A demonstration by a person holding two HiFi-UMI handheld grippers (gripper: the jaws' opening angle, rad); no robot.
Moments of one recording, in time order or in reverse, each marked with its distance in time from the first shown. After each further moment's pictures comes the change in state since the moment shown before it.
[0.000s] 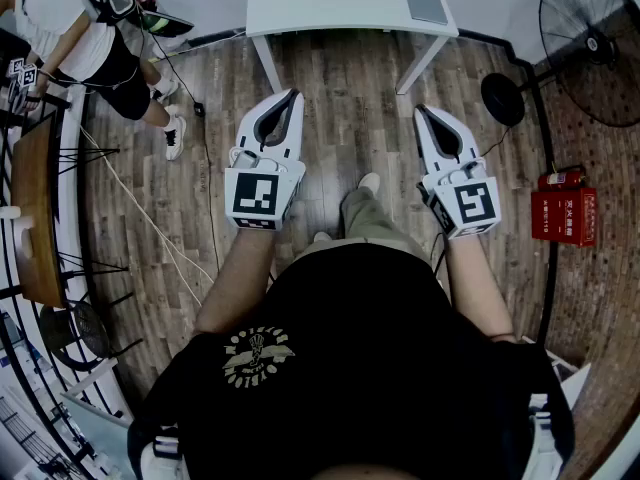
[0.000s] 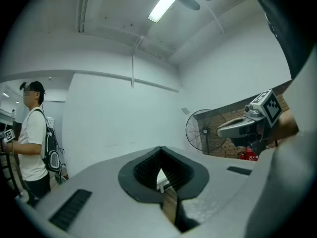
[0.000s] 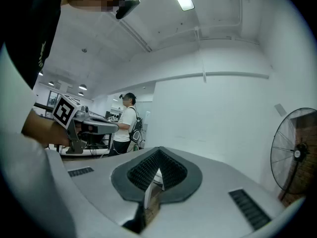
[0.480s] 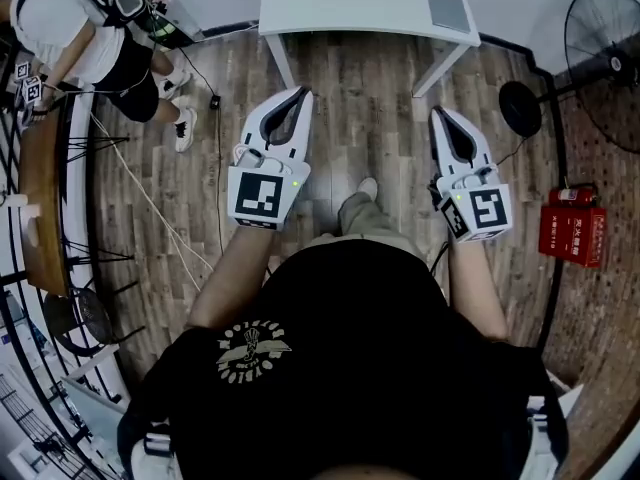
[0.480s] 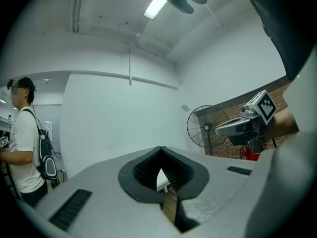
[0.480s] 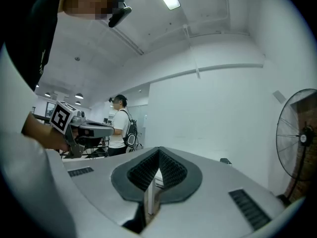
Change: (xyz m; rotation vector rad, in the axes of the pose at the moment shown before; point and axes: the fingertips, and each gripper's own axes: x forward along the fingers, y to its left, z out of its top) left arm 0.052 0.021 -0.006 0.046 0.005 -0.012; right arm 0.043 -0.049 -0.017 0.084 -0.023 -0.004
